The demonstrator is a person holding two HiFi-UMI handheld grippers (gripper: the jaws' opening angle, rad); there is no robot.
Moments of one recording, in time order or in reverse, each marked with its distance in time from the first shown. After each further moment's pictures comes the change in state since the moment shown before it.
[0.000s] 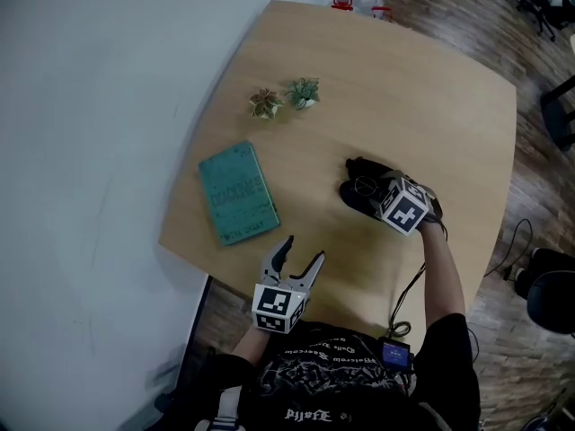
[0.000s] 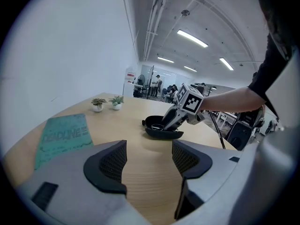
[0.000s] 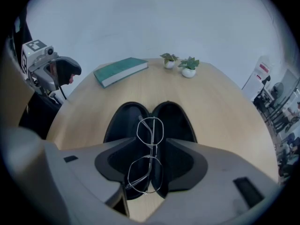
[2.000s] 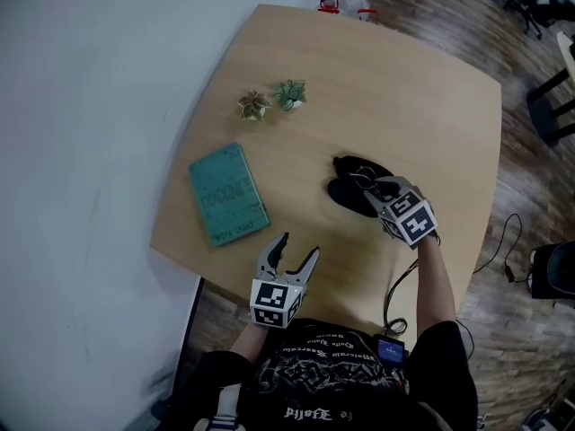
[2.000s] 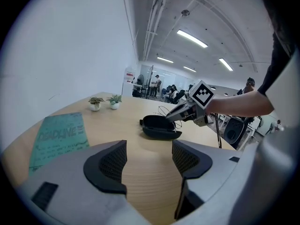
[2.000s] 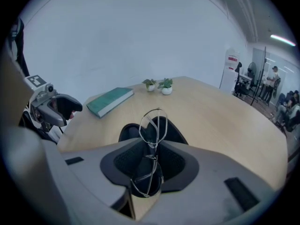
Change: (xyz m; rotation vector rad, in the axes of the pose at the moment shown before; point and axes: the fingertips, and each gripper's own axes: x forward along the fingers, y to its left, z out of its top) left arm 0.006 -0.007 -0.003 -0.007 0.002 -0.011; right arm -0.047 -0.002 0.010 0.302 -0.304 -0.072
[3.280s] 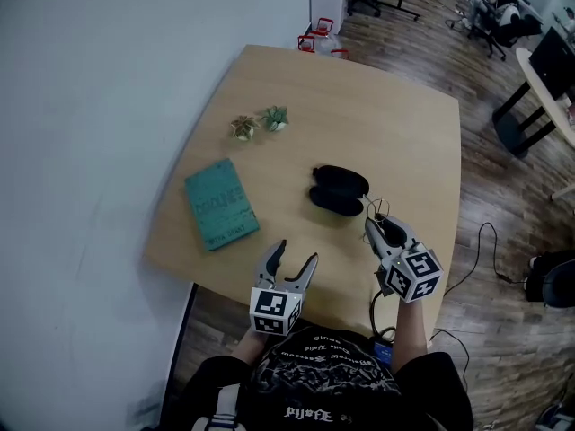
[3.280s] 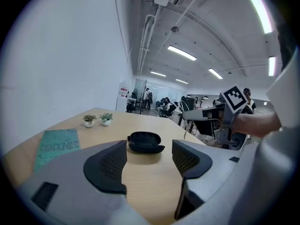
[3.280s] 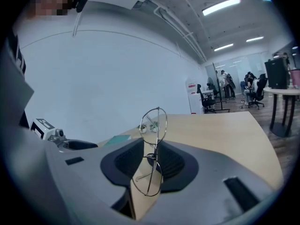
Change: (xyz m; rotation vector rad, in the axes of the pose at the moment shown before) left arm -0.064 -0.058 0.034 0.043 -0.173 -0.055; right arm -0.174 0.085 0.014 0.345 -0.544 -0.219
